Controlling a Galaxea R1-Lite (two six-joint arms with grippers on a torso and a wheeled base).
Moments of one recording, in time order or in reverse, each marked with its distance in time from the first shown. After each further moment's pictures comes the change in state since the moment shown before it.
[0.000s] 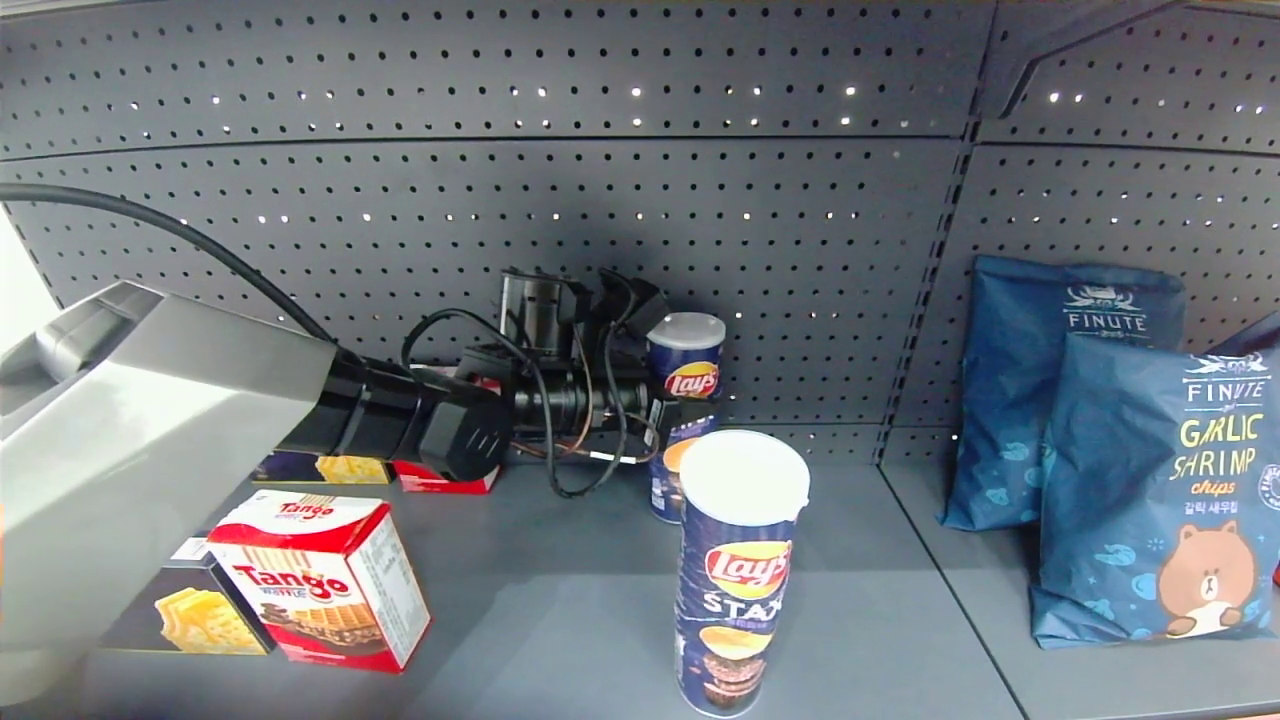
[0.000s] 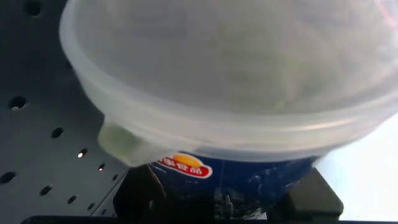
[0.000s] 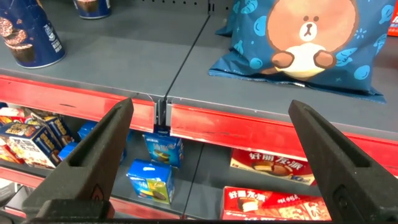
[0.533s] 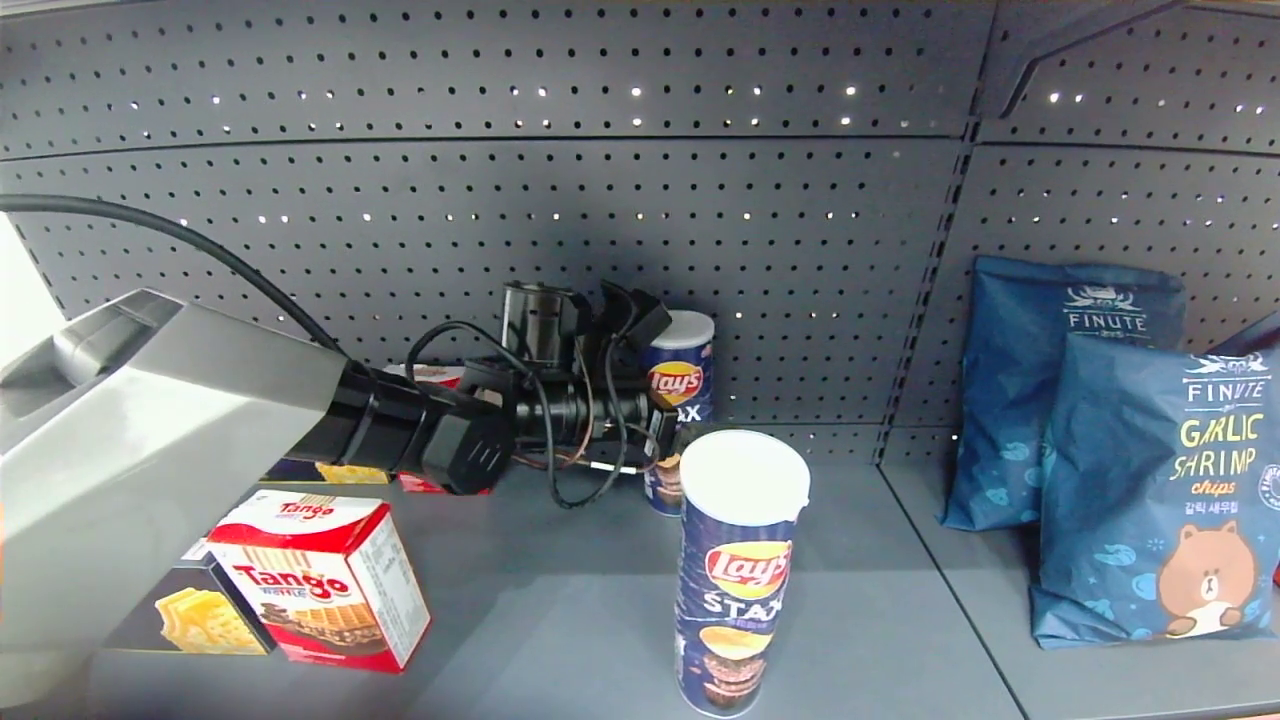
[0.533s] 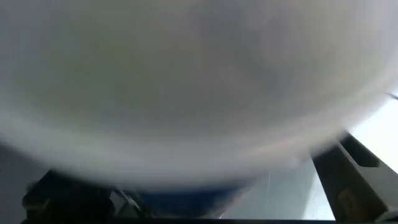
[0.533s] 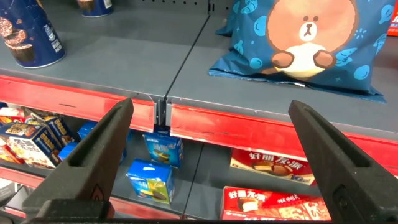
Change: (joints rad) left arm -0.002 0.001 0.048 -0.046 0.006 0.005; right arm 0.000 0.000 0.000 0.000 0.000 0.000
